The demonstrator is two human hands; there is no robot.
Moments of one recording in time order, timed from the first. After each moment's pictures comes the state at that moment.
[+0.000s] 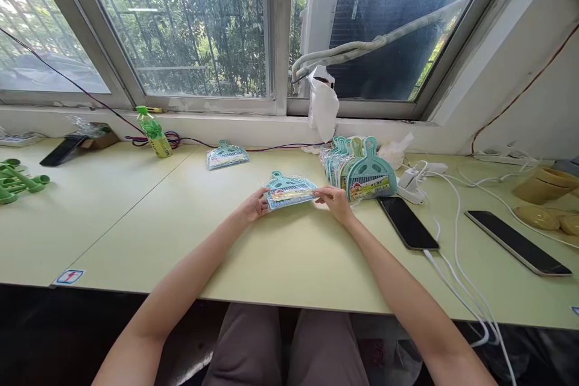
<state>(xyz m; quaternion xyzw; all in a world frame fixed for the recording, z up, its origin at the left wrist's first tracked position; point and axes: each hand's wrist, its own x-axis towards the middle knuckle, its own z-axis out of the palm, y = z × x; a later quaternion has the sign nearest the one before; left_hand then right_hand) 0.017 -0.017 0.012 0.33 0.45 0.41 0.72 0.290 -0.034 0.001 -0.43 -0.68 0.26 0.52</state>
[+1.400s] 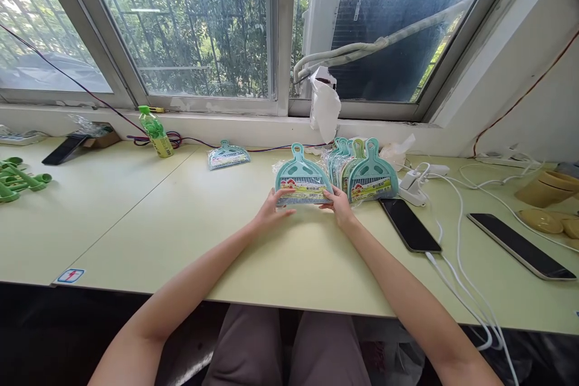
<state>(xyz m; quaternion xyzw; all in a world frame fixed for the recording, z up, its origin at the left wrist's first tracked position) 0.044 -0.052 0.013 0.71 0.34 0.45 0.41 0.280 -0.033 -0.002 -0.46 -0.43 0.51 0.58</state>
